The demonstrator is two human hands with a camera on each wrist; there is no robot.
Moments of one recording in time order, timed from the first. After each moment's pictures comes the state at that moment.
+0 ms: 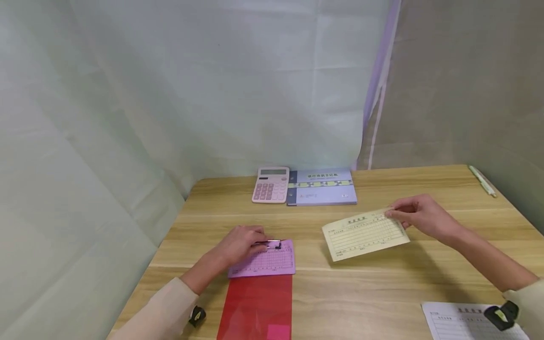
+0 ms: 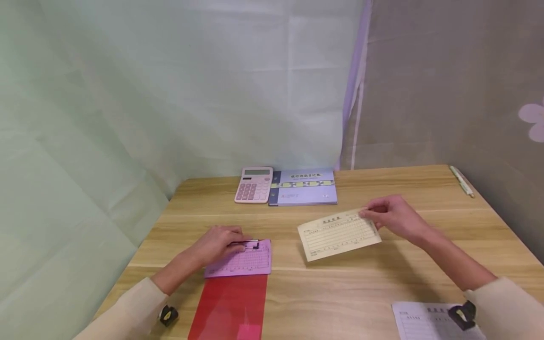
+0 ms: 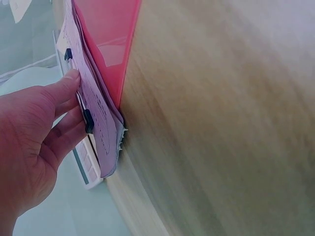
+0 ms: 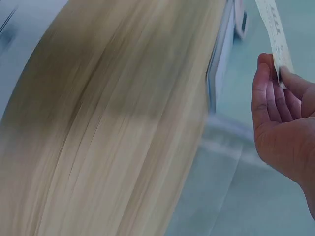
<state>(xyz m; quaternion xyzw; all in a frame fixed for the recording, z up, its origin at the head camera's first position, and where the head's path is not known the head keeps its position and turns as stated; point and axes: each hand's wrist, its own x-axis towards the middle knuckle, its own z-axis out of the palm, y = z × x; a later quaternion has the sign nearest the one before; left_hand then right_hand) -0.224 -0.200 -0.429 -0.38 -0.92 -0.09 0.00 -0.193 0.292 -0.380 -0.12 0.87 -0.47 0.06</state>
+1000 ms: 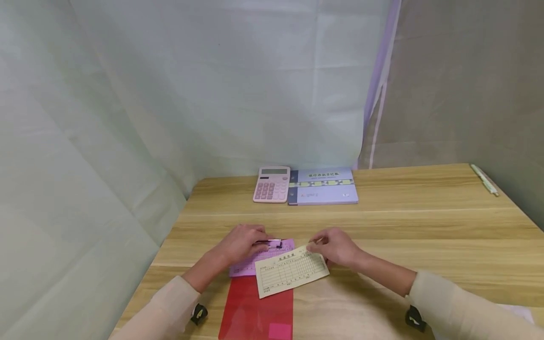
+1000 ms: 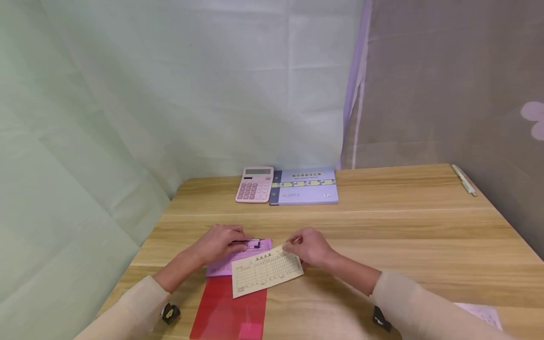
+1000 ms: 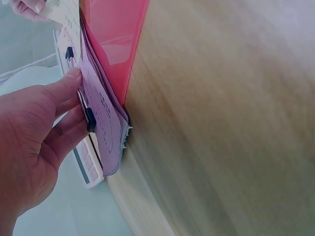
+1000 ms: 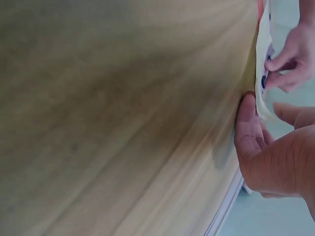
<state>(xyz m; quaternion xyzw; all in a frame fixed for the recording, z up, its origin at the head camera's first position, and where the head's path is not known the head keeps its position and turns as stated) -0.223 -0.198 -0.425 -0.38 -0.92 -0.07 -0.01 -0.177 0.103 -0.434 -0.08 0.86 -0.49 0.13</state>
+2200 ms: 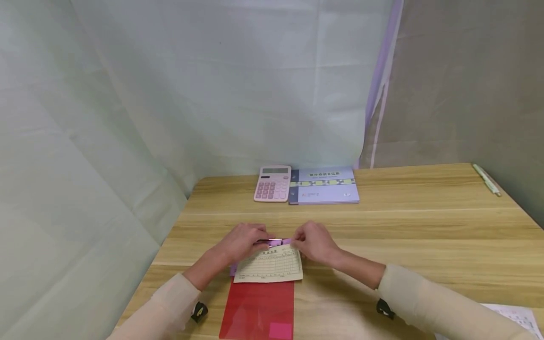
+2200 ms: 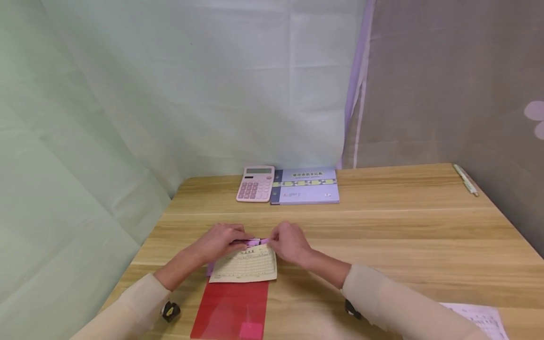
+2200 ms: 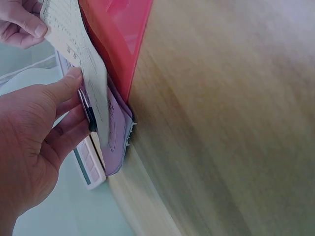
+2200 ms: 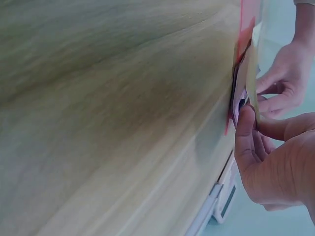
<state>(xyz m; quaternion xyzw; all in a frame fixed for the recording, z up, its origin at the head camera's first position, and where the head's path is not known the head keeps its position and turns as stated) -0.226 -0.198 -0.426 -0.39 -0.92 -0.07 0.00 -0.190 0.056 -0.423 -0.19 0.87 -0.45 0.04</state>
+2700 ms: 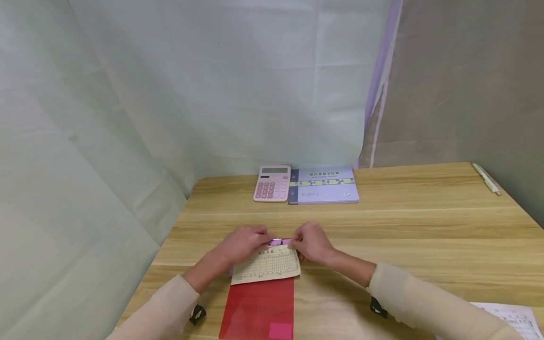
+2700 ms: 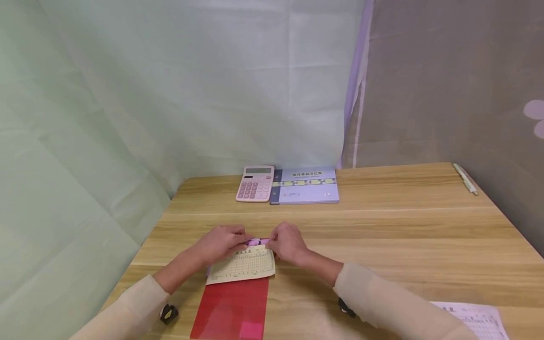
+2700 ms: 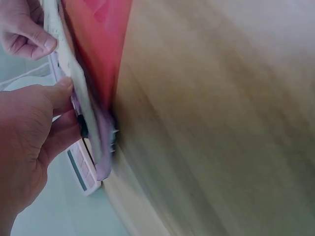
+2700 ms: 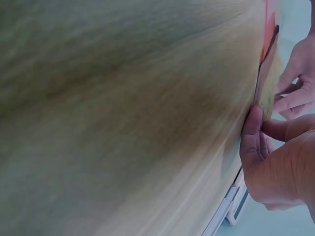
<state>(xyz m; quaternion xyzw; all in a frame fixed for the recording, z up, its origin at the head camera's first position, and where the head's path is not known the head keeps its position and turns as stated) -0.224 -0.198 -0.431 -0.45 -0.89 -0.01 0.06 -0.198 0.048 -0.441 -0.16 0.87 -0.46 0.06</state>
